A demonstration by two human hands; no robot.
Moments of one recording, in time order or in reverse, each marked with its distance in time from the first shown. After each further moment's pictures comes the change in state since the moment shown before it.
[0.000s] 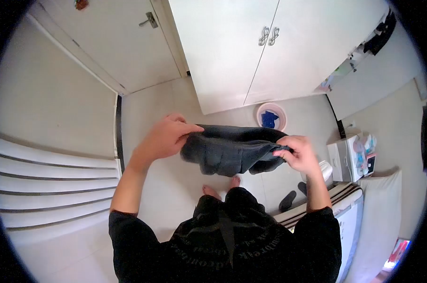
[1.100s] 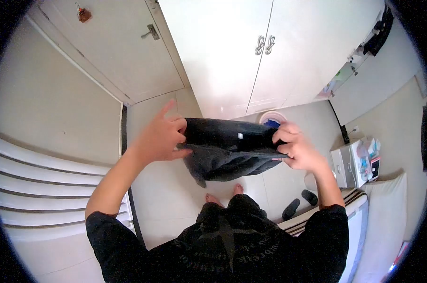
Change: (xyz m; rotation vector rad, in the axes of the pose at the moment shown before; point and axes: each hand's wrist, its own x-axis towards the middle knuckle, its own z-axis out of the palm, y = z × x) left_hand 0.031 0.035 -0.046 0.453 -0.118 0.202; right_hand 0.029 0.002 -0.055 -0.382 -0.268 -0.314
